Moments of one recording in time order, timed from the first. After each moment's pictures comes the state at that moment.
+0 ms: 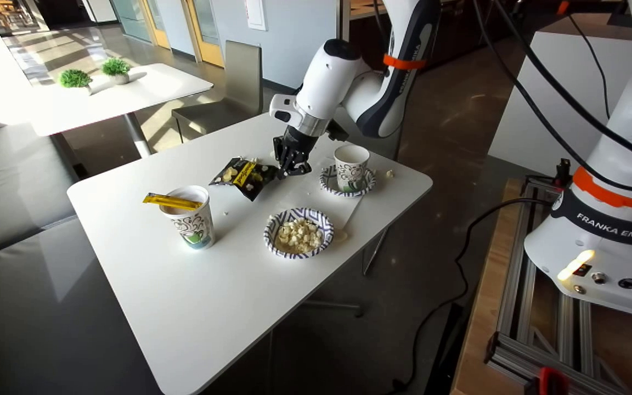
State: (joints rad) arm -0.02 0.58 -0.05 -2.15 -1.23 3.34 -0.21
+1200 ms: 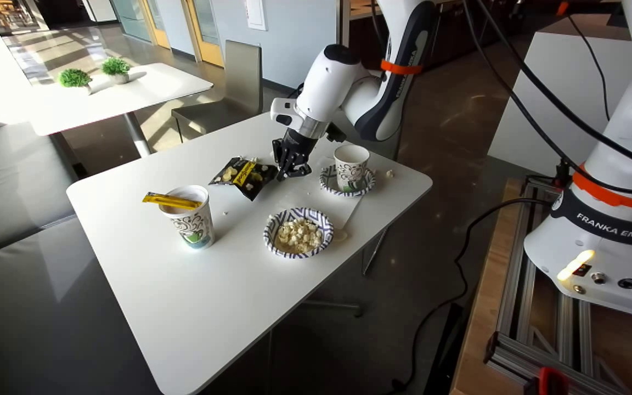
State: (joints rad) arm -0.07 0.63 -0.01 -2.12 -1.22 3.35 -0.30
